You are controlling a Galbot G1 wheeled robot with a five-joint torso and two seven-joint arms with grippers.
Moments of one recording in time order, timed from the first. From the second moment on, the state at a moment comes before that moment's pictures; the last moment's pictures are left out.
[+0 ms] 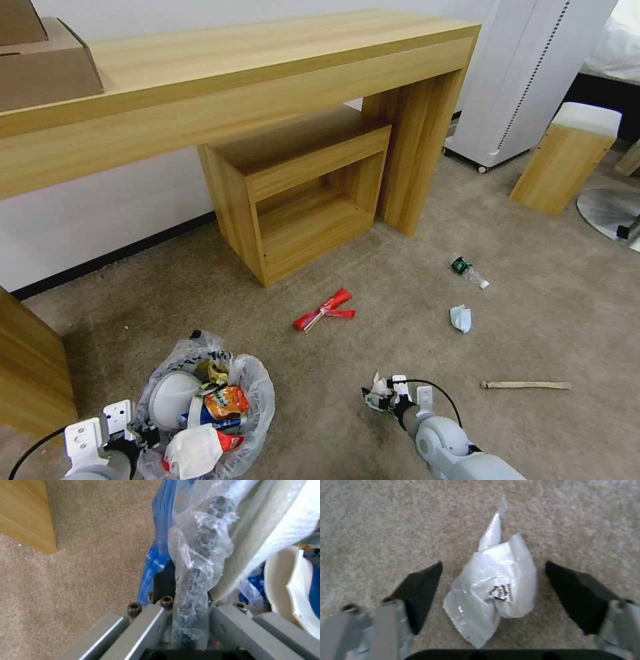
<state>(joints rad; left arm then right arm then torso) 1.88 -1.06 -0.71 -2.30 -0.99 0.64 -0.69 -1.09 1.08 -0.10 1.28 0.82 -0.20 0.13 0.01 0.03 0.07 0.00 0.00</state>
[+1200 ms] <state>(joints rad) 1.91 -1.06 -0.73 -2.36 -1.00 0.63 -0.72 -1.06 0.96 0.00 1.45 0.80 0.19 -0.30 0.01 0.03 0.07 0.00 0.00</state>
